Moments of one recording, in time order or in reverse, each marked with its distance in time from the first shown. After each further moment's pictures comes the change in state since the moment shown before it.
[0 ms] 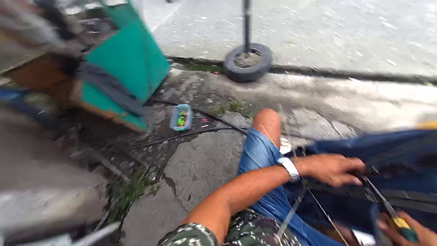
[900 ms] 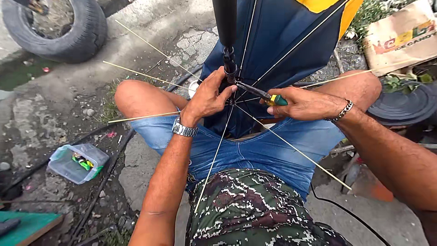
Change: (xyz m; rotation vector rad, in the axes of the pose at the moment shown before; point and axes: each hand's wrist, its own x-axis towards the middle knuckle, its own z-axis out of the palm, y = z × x) left_hand 0.006 -0.039 0.010 -0.120 -0.099 0.058; right_hand 0.007 0.006 -0.017 0.104 -0.169 0.114
